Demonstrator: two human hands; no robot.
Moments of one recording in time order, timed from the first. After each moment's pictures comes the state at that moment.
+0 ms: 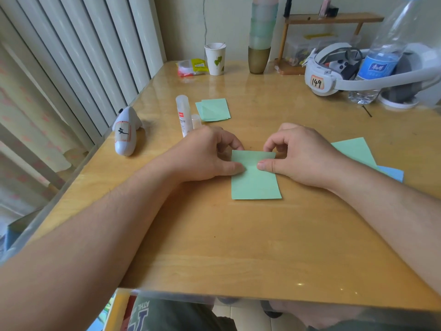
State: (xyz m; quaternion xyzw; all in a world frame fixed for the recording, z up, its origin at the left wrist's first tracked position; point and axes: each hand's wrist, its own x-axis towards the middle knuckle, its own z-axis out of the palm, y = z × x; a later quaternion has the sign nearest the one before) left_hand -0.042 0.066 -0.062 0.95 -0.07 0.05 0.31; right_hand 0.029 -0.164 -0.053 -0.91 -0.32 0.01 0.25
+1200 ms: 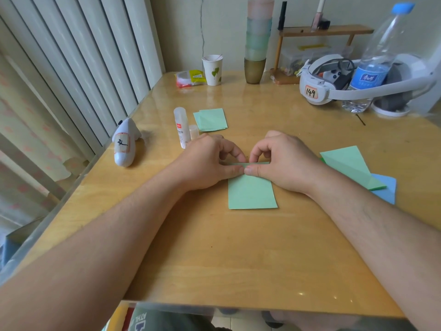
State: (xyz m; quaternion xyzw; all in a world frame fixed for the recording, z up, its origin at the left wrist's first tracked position) left_hand -0.034 0.058 -0.066 0.95 -0.06 0.10 0.30; right_hand 0.031 -0.145 -0.060 -0.91 -0.31 -0.01 0.28
